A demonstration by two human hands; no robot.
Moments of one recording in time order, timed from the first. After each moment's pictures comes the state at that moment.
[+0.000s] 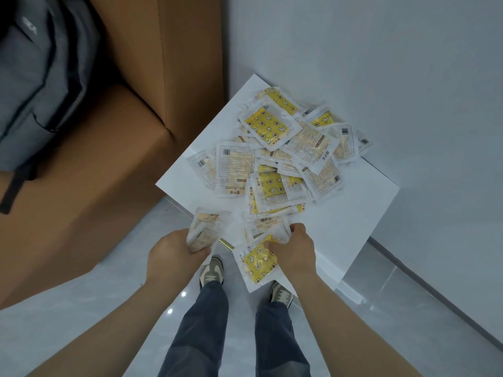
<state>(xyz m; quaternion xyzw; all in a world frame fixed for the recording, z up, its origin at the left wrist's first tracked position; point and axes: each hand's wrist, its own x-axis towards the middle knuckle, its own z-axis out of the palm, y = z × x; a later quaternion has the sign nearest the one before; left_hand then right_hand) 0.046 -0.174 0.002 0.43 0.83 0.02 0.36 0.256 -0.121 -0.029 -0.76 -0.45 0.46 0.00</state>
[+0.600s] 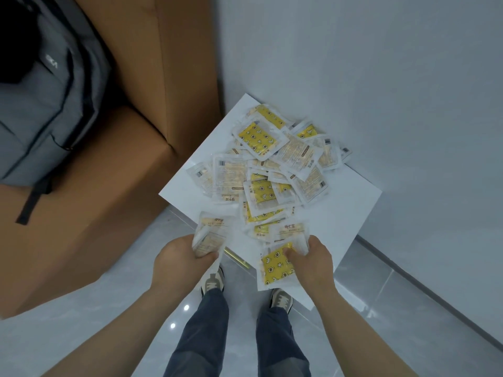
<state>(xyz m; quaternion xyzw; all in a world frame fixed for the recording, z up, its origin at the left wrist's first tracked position) 0.061 -0.174 0.039 0.43 0.82 0.04 0.38 0.298 -0.136 0.020 -0.77 -0.43 0.47 0.08</state>
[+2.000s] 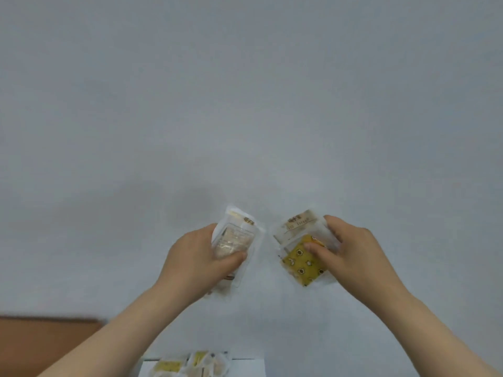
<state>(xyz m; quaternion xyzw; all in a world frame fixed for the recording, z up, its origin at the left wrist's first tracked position) 0.185 -0.016 0.593 0.82 0.43 0.30 0.22 0.404 -0.136 0.619 -0.74 -0.58 0.01 0.35</state>
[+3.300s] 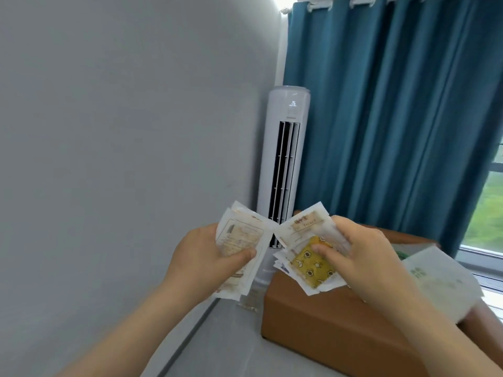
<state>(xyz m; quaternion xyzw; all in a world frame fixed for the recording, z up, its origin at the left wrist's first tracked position) 0.496 -0.538 0.681 0.87 -0.11 0.18 0.43 0.474 -0.782 0.702 -0.92 -0.12 -0.28 0.24</state>
